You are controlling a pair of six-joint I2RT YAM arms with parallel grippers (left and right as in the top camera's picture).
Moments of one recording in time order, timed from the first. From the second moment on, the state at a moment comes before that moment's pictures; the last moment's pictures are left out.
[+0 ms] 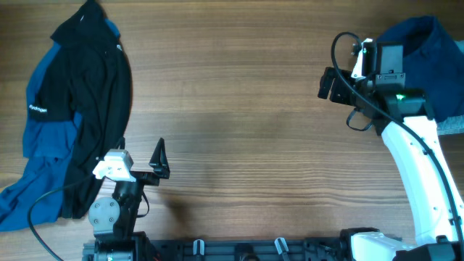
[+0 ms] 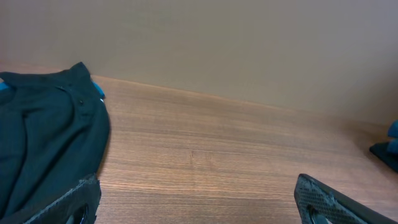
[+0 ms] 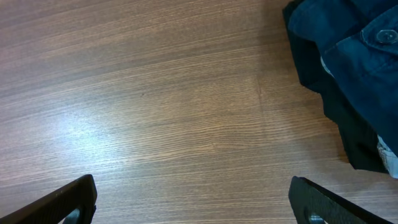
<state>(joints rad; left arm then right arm) 0.07 0.01 0.01 -0.05 0.21 -0.24 0.06 1.40 1.21 -0.77 0.03 0.25</state>
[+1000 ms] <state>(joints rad) 0.07 0.01 0.01 -0.05 0.21 -0.24 0.03 0.69 0.88 -0.47 0.03 0.25</state>
